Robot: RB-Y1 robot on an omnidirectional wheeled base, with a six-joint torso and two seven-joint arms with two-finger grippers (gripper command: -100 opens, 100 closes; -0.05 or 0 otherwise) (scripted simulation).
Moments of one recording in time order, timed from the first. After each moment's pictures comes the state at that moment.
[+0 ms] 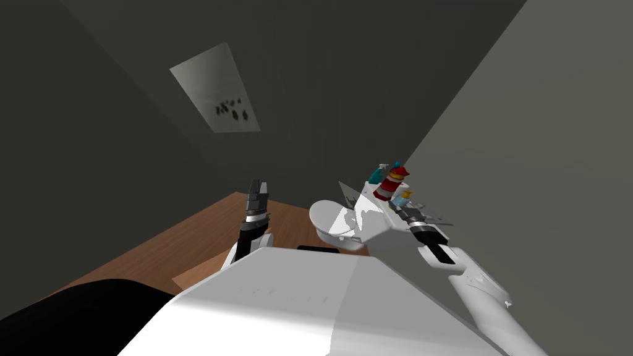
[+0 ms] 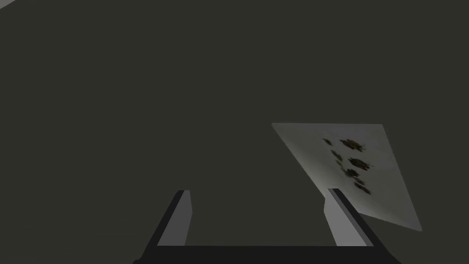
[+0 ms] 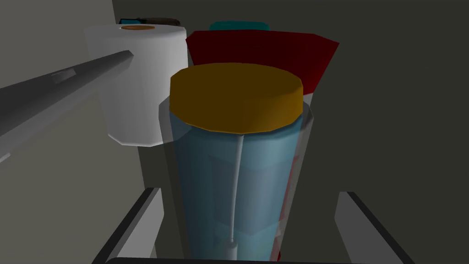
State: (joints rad) left arm 0.54 -0.05 0.05 -2.26 -0.09 -0.62 -0.16; right arm 0.19 -0.61 -0.42 -1.25 0.41 -0.54 0.57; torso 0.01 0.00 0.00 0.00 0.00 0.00
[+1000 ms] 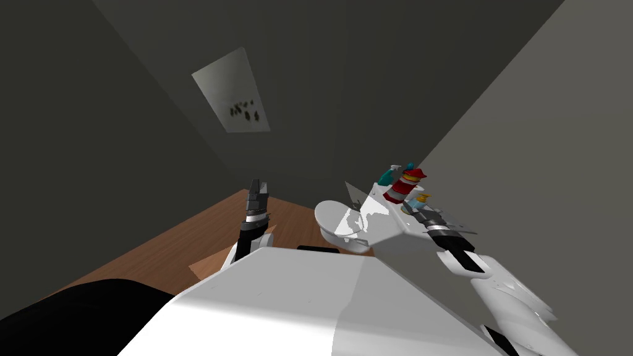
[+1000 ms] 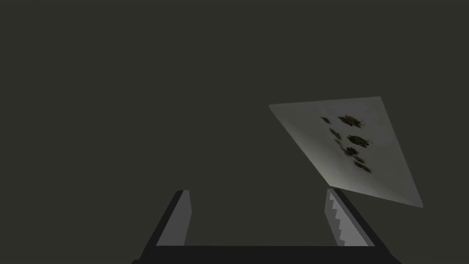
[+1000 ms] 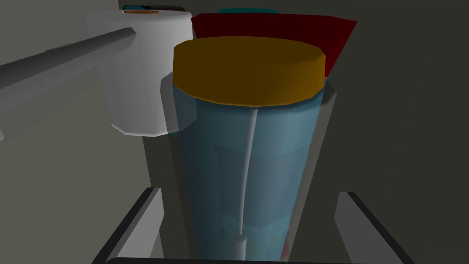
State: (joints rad) left arm 0.54 -0.05 0.05 -2.26 -0.09 -0.62 -0.16; right arm 0.12 -0.72 -0.48 -0.99 0.35 -0.67 0.57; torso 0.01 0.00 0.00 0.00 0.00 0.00
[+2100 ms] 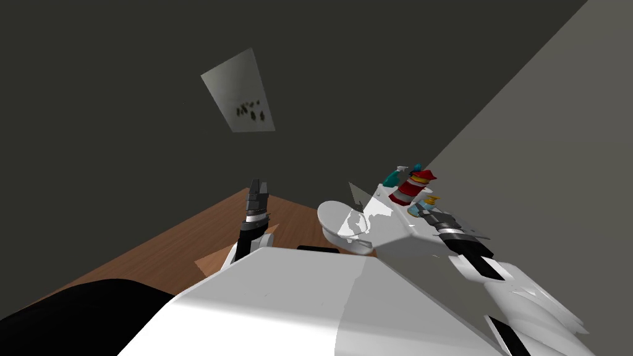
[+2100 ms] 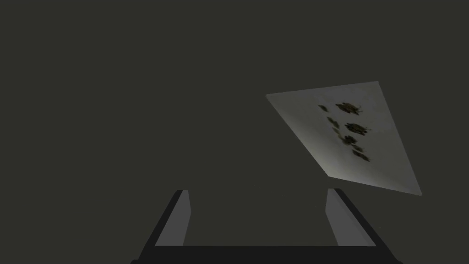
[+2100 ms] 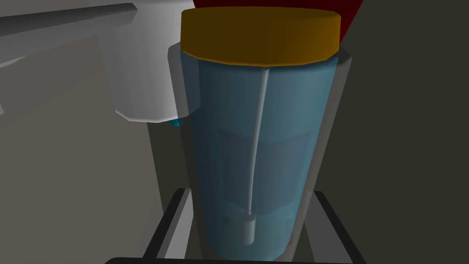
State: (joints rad) left arm 0.54 -0.05 0.05 -2.26 -0.09 -0.62 -0.16; right arm 0.08 -0.78 -0.51 -0.83 0.32 -0.75 0.57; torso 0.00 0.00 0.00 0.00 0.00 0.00
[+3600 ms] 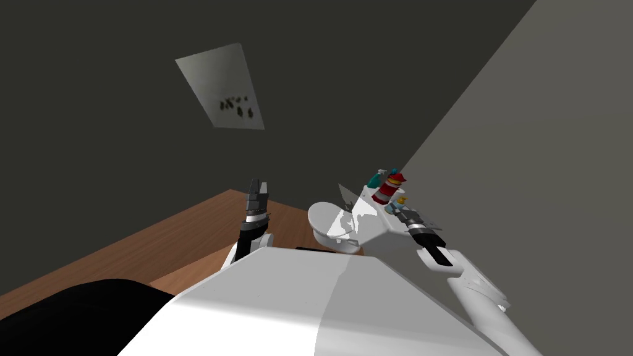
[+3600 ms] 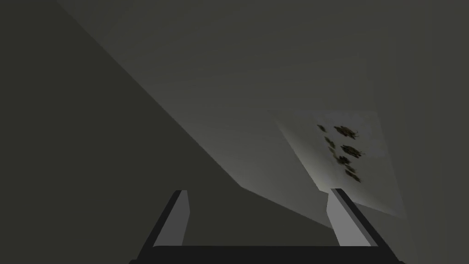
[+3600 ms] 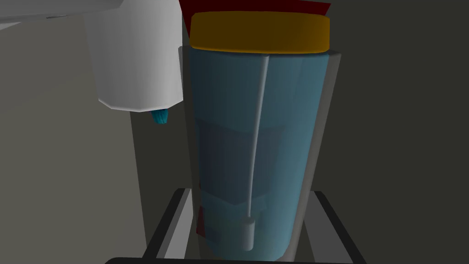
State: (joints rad) left arm 0.54 -0.05 0.05 -2.26 -0.09 -0.62 -0.16; right arm 0.20 -0.59 -0.41 -1.23 0.43 -0.52 0.57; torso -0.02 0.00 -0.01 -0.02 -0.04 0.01
